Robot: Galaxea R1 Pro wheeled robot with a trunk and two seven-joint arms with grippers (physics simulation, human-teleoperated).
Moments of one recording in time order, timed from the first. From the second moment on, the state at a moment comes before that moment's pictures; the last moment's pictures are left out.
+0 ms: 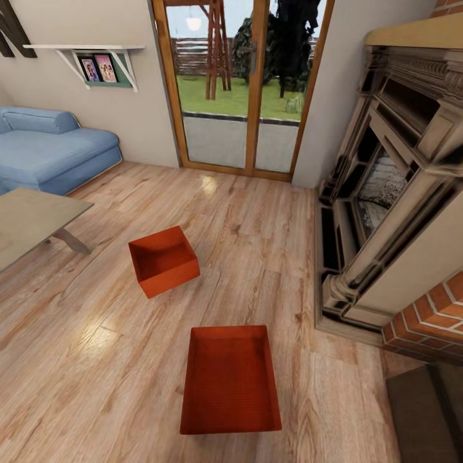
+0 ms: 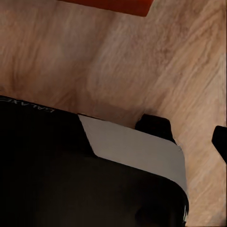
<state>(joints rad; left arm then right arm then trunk) -0.01 0.05 0.10 -0.81 0.16 0.31 0.01 -0.24 -0.04 0.71 -0.38 -0.47 -0.01 -0.09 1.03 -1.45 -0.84</state>
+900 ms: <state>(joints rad) -0.49 -0.10 0.06 -0.79 0.11 0.50 0.01 -0.69 -0.02 0.69 -0.36 -0.50 0.07 -0.21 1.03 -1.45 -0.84</state>
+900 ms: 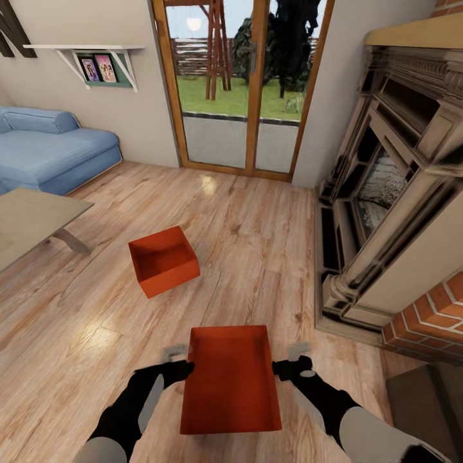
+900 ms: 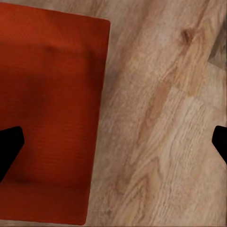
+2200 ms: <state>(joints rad) -0.66 -0.14 -0.02 -0.39 0.05 0.31 0.17 -0.75 0.16 0.68 -0.13 -0.64 0.08 -0.29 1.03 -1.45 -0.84</state>
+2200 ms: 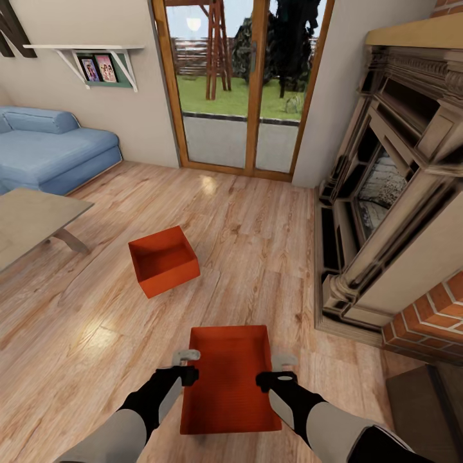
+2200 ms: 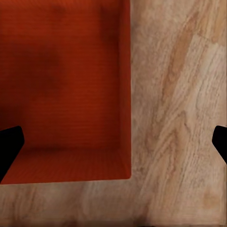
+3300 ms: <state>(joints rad) -0.66 -0.14 -0.01 -0.40 0.06 0.32 0.17 -0.75 0.16 0.68 -0.14 -0.62 0.05 -0.29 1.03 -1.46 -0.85</state>
